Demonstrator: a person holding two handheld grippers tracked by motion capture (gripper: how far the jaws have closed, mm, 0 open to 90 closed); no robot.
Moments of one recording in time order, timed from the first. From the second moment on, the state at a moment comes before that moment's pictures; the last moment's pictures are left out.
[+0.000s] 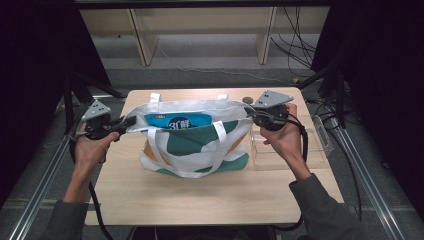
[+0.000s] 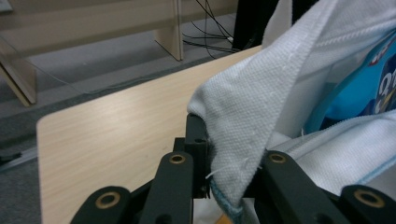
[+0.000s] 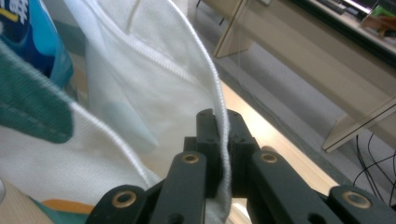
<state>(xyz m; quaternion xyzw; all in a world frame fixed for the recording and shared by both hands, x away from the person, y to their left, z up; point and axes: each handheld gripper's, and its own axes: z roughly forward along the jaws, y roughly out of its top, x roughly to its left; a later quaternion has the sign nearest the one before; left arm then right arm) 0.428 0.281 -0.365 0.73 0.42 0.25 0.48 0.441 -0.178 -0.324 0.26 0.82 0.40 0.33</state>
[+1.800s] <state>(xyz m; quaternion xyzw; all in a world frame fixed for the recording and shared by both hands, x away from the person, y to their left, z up) 0.439 0.273 -0.490 0.83 0.41 0.17 0.33 0.426 -0.142 -0.466 0.28 0.89 0.29 0.23</state>
